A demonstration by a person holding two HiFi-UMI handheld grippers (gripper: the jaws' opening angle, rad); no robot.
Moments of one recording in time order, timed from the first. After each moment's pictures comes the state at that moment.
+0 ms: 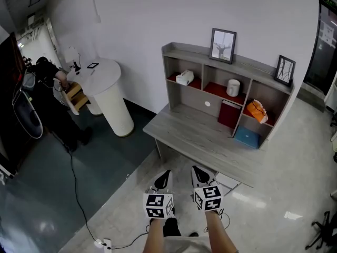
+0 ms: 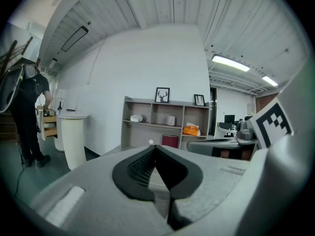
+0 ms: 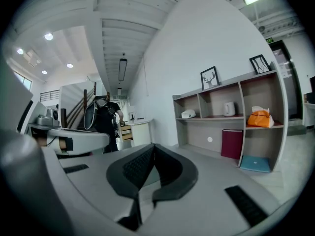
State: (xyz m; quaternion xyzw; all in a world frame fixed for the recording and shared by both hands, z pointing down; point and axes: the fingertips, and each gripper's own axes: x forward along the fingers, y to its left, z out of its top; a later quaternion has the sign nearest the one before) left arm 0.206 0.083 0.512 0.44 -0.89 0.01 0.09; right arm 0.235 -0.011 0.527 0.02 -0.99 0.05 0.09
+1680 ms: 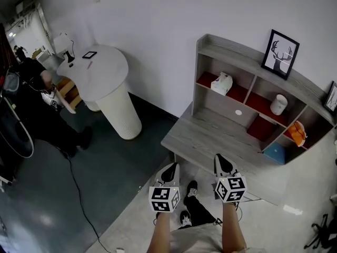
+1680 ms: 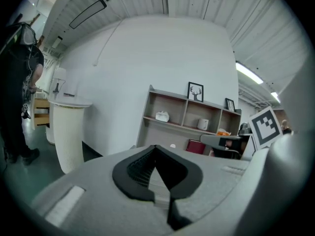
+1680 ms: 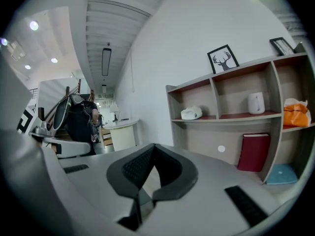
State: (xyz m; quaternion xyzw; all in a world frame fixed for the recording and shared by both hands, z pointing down) left arm -0.121 0.094 0.545 0.46 -0.88 -0.04 0.14; right arm -0.060 -0.061 0.537 0.09 -0.99 0.06 0.09
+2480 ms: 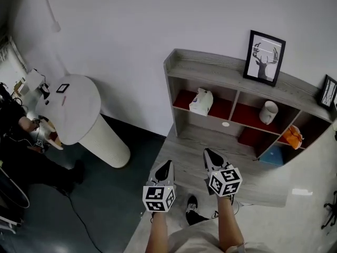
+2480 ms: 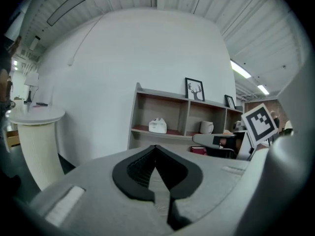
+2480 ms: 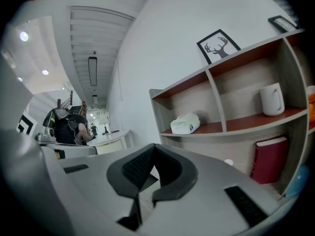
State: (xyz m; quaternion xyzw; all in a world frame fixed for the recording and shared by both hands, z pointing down) left arm -0.232 -0.033 0.502 0.53 -0.84 0.00 0.11; right arm -0.171 -0.166 0.506 0.11 -0.99 0.12 0.05
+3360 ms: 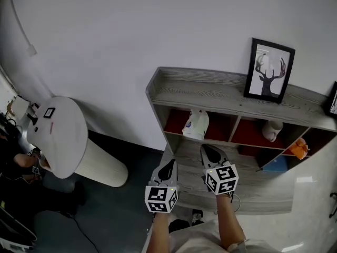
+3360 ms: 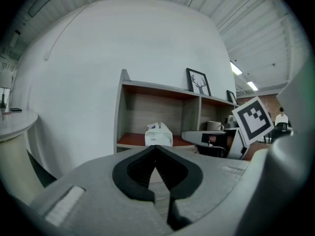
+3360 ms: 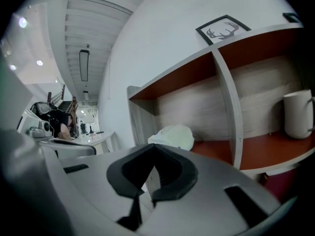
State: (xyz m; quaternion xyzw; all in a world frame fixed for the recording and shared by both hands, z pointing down) left arm -0.315 -0.163 0.485 0.59 -0.80 0.03 0.10; right arm -0.269 -0.275 0.485 0.16 -0.98 0.08 0.05
